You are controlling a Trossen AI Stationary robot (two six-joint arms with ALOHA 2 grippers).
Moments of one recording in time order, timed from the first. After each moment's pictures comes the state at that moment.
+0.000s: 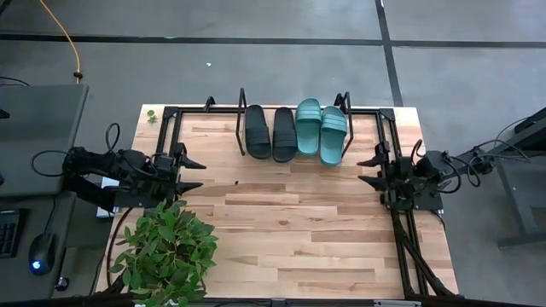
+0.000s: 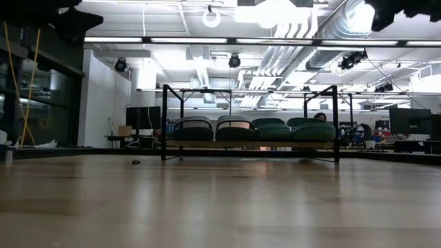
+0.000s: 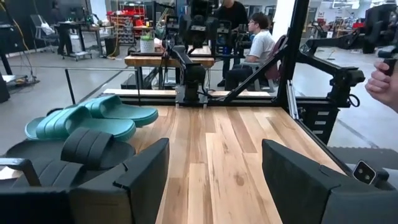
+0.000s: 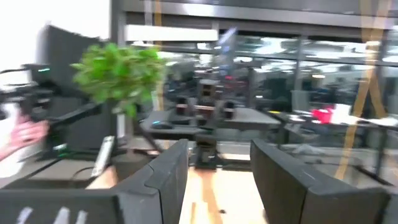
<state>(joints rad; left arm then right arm) -0.13 0.14 0.34 -0.27 -0.22 -0.03 0.30 0.15 0.28 0.10 0.26 -0.14</state>
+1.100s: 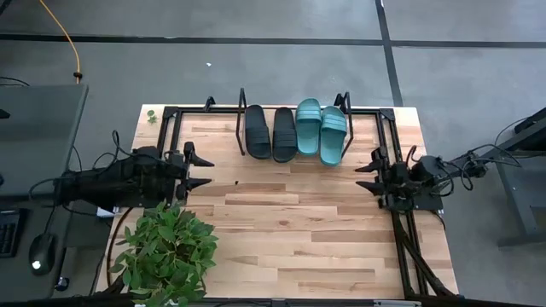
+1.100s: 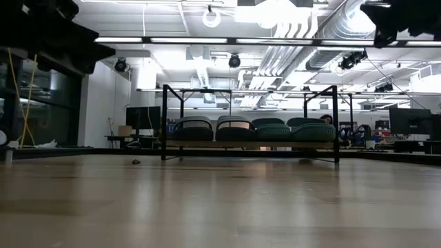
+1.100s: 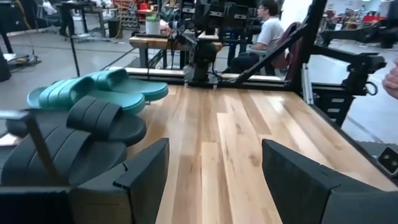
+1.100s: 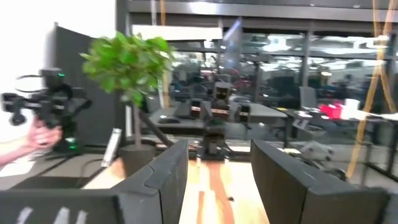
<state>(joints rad) 0.27 0.15 0.20 -0.18 0.17 -0.03 0.30 0.01 0.15 0.09 0.24 -0.11</state>
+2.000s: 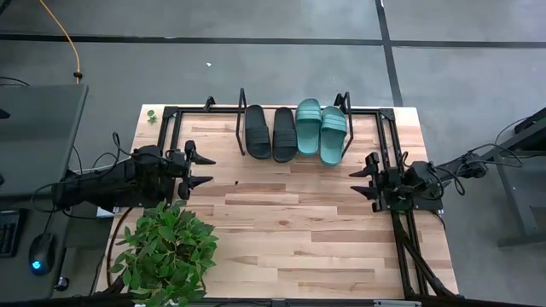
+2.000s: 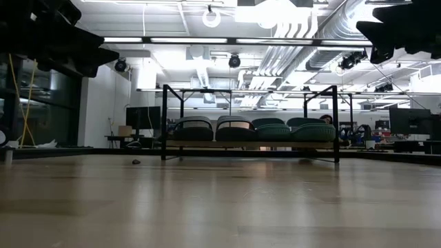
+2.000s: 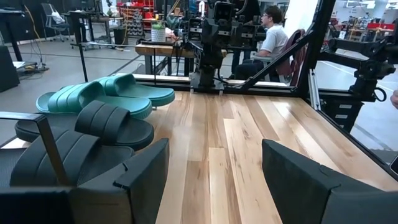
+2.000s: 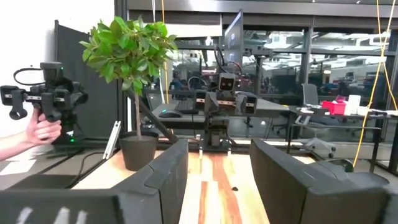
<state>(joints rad) 0.35 0.15 0.15 -0.10 0.23 -0.03 0.30 0.01 0.01 0.22 0.23 -0.10</state>
